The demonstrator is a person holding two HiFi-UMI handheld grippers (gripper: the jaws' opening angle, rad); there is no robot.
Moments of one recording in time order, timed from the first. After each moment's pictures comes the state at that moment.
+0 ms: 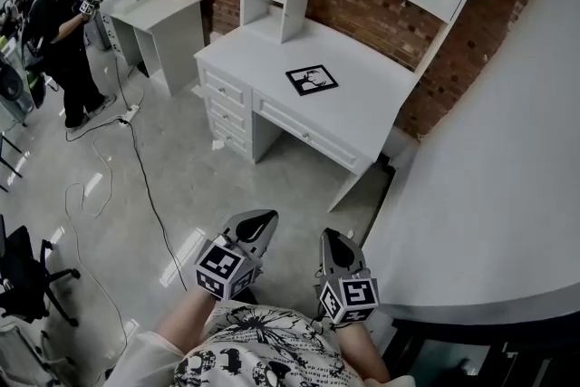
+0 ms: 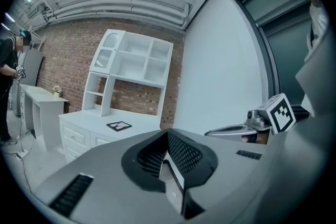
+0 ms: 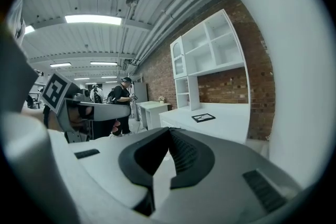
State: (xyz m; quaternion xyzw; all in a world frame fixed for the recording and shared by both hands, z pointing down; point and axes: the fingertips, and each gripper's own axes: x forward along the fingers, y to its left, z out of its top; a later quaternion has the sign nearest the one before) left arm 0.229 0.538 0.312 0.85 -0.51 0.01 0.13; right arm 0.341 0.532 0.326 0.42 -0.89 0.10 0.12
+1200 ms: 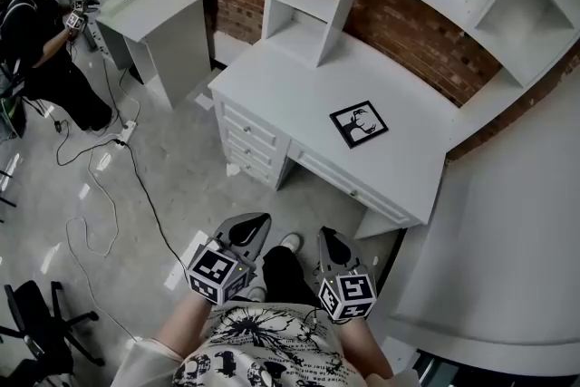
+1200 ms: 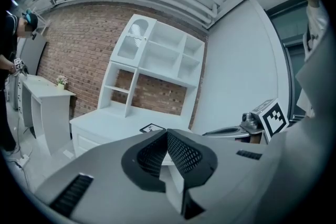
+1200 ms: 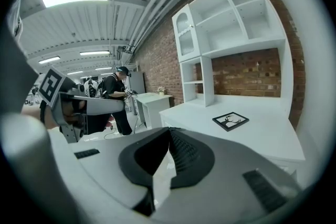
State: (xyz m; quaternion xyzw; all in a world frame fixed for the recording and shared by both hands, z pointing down) left arm -0.065 0.302 0.355 0.85 -0.50 0.01 0.17; right arm 0.055 0.288 0.377 0.42 -0.88 0.13 0.17
